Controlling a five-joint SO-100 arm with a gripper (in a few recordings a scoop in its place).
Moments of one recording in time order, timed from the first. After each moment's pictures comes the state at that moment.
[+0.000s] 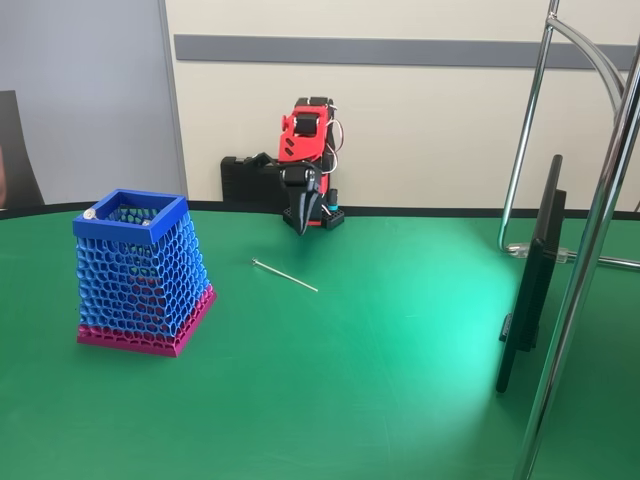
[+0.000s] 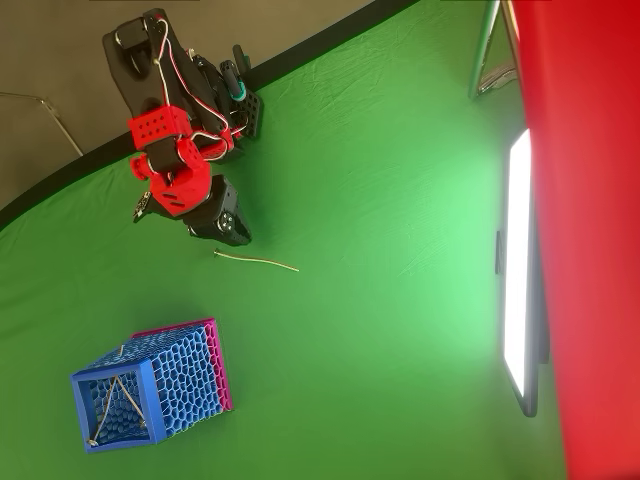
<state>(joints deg) 6.9 147.0 149.3 56.7 15.2</state>
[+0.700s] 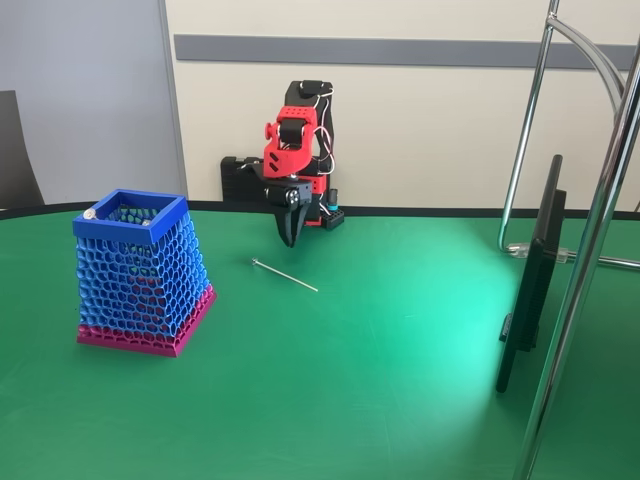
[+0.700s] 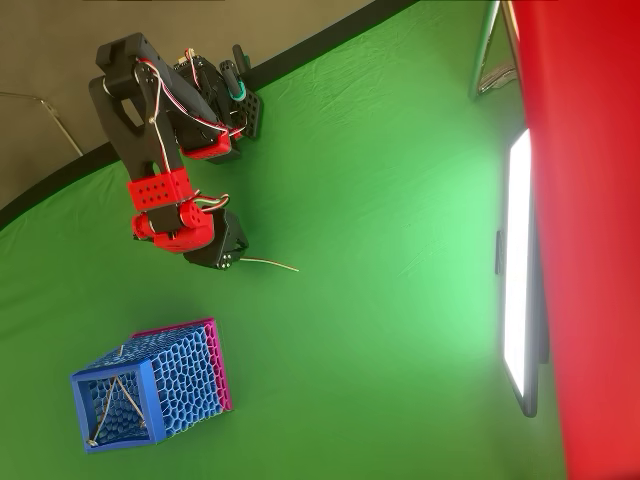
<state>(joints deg) 11.5 111.4 128.4 62.8 23.5</state>
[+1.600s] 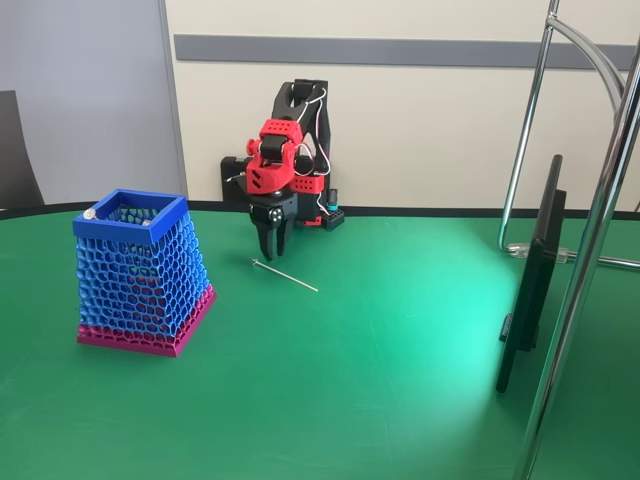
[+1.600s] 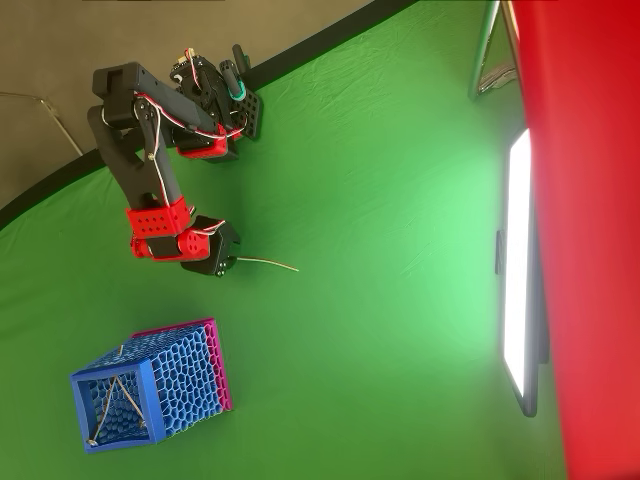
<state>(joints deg) 20.0 98.9 123.5 63.1 17.5</state>
